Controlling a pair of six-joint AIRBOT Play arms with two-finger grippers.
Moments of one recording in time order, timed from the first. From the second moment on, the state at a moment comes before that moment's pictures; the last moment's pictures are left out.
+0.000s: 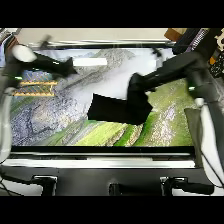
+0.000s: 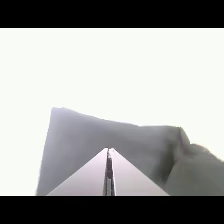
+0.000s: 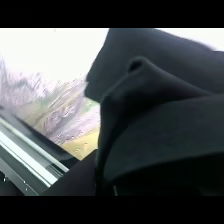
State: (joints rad) left arm -0.08 -1.64 1.92 1.10 -1.24 -1.83; right arm 0.23 -1.53 1.63 2.27 -1.30 -1.59
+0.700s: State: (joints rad) left arm 0.17 -1.53 1.89 1.15 -1.31 -1.79; right arm 0.46 -1.74 1.63 2.41 -0.93 -1.53
